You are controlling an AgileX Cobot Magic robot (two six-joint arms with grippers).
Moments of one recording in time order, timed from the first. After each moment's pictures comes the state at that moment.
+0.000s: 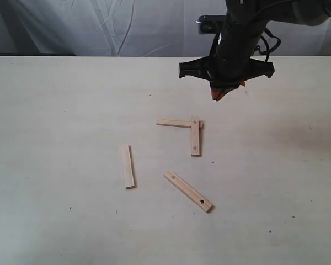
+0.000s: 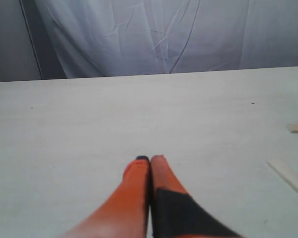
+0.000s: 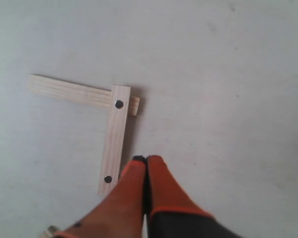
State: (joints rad) left arm 0.03 0.00 0.00 0.08 0.28 -0.07; right arm 0.47 1.97 -1.57 -0.05 0.97 0.40
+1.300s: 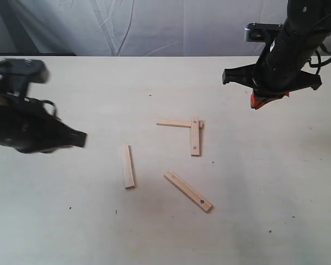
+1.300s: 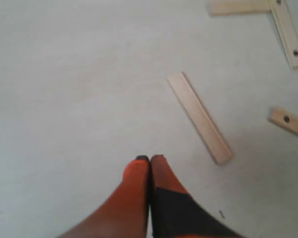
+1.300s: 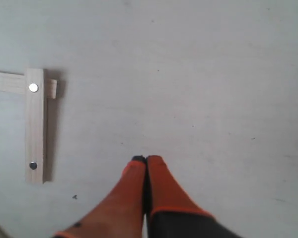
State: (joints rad) left arm -0.22 1.33 -0.69 -0.36 0.45 0.21; right arm 0.30 1.83 -1.31 0.04 0.85 0.26
